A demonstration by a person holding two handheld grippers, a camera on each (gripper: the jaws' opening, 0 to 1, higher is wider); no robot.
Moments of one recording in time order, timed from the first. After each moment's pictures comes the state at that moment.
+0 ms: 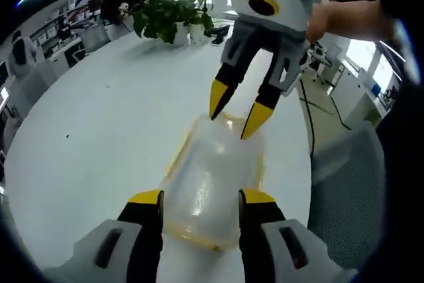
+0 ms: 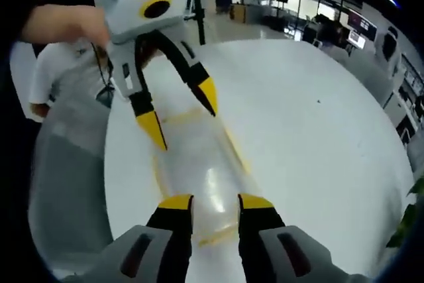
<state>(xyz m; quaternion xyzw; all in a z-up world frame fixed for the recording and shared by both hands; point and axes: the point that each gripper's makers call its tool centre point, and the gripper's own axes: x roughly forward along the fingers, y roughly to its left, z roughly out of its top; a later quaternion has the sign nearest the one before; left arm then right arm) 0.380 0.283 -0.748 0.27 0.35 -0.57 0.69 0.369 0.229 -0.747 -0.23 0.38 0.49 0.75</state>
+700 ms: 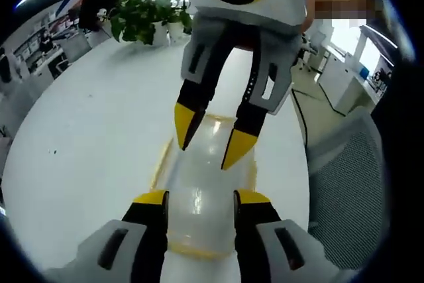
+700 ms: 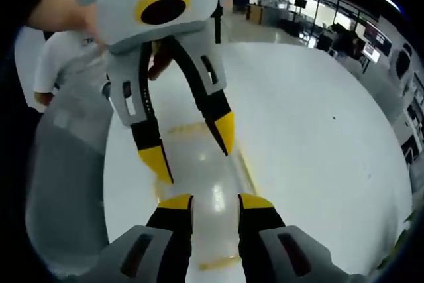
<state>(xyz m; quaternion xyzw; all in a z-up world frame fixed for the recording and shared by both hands) 0.372 0.269 -0.757 0.28 0.34 -0.60 0.67 0.381 0.256 -0.755 -0.26 0.37 0.50 0.73</state>
